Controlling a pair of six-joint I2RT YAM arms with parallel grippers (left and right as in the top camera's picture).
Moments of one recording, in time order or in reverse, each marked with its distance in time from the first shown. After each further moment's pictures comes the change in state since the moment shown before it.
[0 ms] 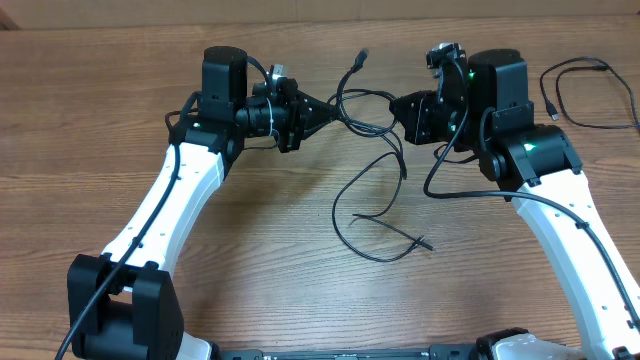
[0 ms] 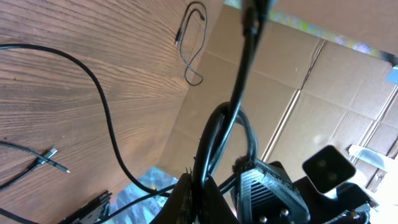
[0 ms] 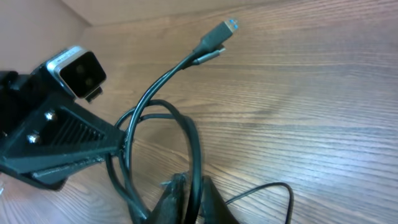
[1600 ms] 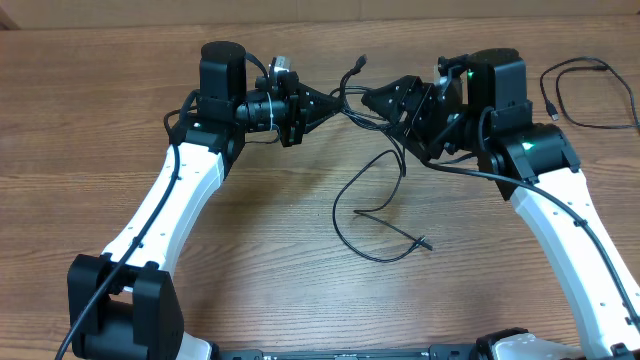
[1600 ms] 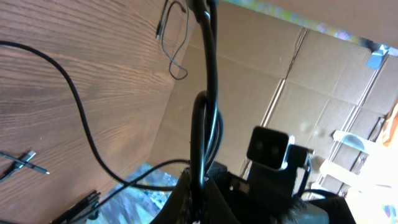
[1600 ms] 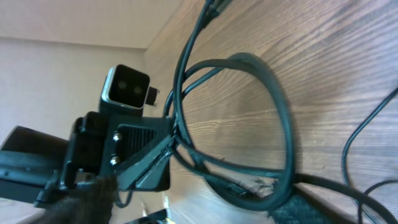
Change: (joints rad) left arm -0.010 0.000 0.000 0.105 0.045 -0.061; right arm 0.005 0.012 0.000 0.018 -0.219 0.704
